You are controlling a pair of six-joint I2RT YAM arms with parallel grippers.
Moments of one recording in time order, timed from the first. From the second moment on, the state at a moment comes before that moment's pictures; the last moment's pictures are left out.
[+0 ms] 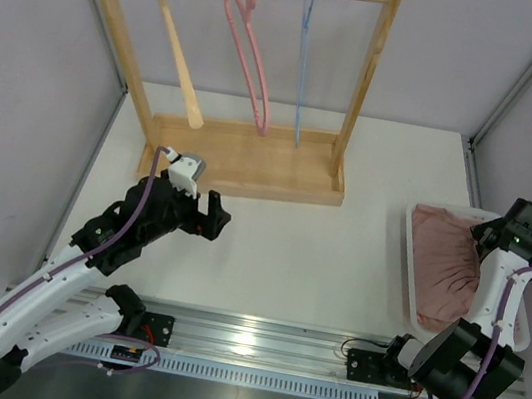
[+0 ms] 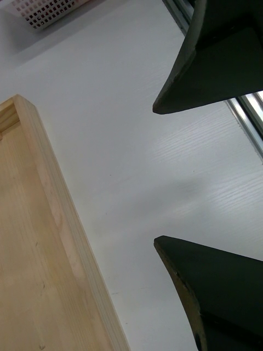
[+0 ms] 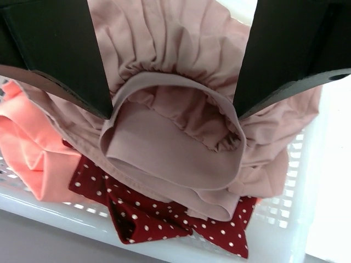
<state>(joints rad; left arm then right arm) -0.63 0.72 0.78 -0.49 -0.09 -0.29 -0.51 1.20 1.01 -0.69 0.32 0.66</state>
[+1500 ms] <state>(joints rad) -0.63 0.69 0.82 -0.51 -0.09 -0.33 0.74 1.25 1.52 -0.79 0.28 0.61</state>
